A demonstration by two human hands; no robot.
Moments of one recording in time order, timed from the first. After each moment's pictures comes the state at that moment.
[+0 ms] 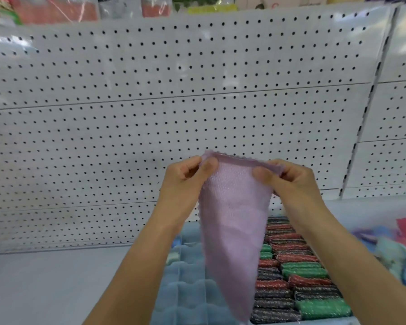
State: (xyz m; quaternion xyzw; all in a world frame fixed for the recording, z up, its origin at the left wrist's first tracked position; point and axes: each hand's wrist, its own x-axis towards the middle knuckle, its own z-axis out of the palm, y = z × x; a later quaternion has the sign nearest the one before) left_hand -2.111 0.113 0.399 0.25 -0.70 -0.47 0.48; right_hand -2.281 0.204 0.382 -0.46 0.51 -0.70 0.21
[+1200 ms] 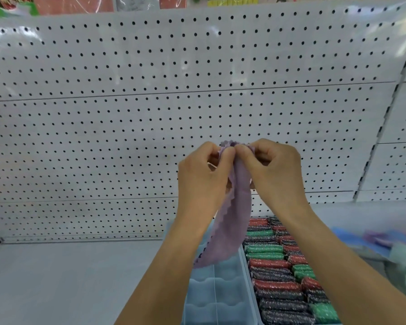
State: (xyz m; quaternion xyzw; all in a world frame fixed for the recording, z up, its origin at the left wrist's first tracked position) left_hand -2.121 0.107 0.400 0.29 -0.71 -0.30 0.57; right_hand -2.232 0.161 0.406 -0.53 0.57 -0.63 -0.03
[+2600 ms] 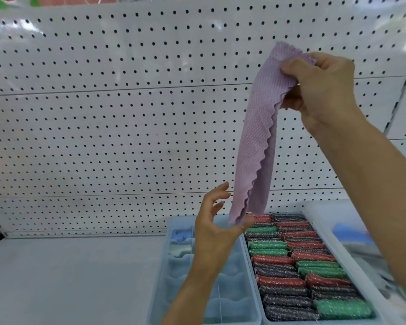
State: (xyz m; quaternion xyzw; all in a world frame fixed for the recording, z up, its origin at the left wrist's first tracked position) left_hand -2.118 0.126 0.293 0.23 -0.65 -0.47 0.54; right_hand -2.273 0.148 0.509 -0.42 0.46 -0.77 0.13
